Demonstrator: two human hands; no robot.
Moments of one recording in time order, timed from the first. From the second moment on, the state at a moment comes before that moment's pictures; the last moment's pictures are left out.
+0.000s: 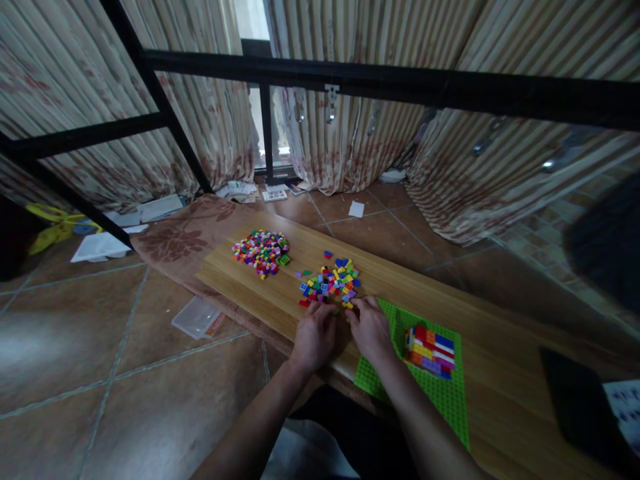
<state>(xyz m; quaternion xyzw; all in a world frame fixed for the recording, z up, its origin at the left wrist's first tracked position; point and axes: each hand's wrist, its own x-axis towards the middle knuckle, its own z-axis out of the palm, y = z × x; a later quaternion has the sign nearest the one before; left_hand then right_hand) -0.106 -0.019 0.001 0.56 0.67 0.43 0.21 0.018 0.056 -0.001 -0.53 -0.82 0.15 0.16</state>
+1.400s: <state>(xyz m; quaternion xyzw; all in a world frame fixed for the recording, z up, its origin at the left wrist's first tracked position) -0.035 -0.037 0.044 0.23 0.53 0.50 0.65 0.087 -0.026 0.057 -0.56 -0.63 0.35 0.43</state>
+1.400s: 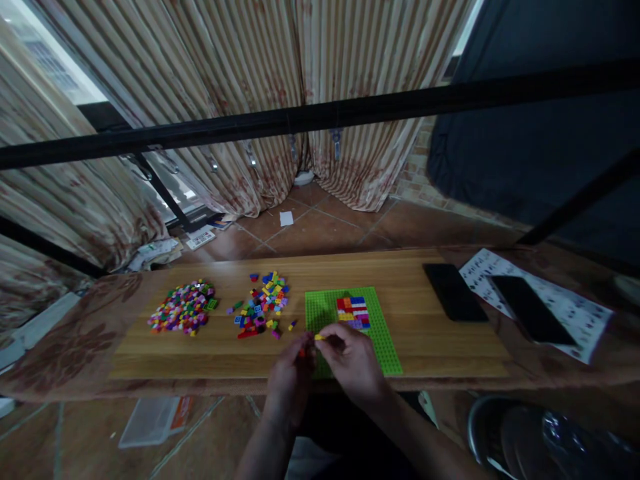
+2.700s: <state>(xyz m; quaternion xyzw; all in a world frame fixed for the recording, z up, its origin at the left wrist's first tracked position) 0.034 -0.007 0.049 0.58 0.63 0.37 0.36 0.193 -0.013 0.003 -0.55 -0.66 0.24 0.44</state>
